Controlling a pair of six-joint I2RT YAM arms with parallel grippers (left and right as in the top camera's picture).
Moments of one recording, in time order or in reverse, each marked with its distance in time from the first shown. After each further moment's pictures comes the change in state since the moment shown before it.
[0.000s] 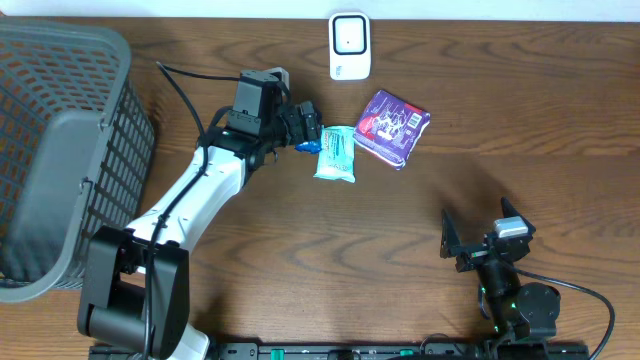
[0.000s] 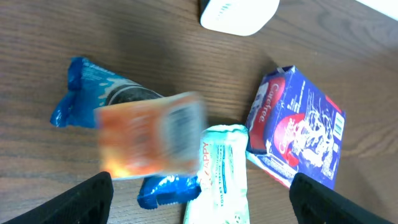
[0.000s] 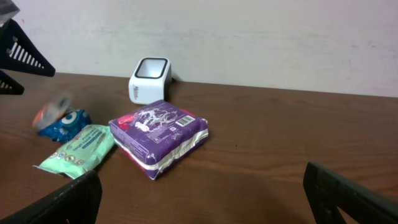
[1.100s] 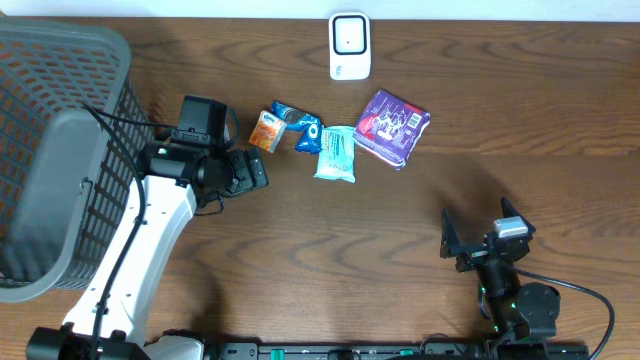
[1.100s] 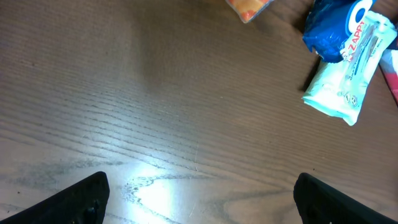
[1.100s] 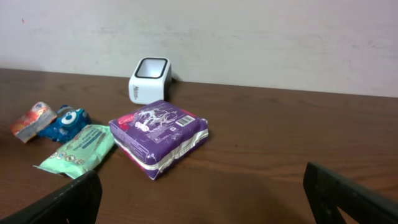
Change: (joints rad) left arm 0.137 -0.289 -0.001 -0.741 -0.117 0.000; right arm 0.000 0.000 0.000 0.000 0.000 0.000
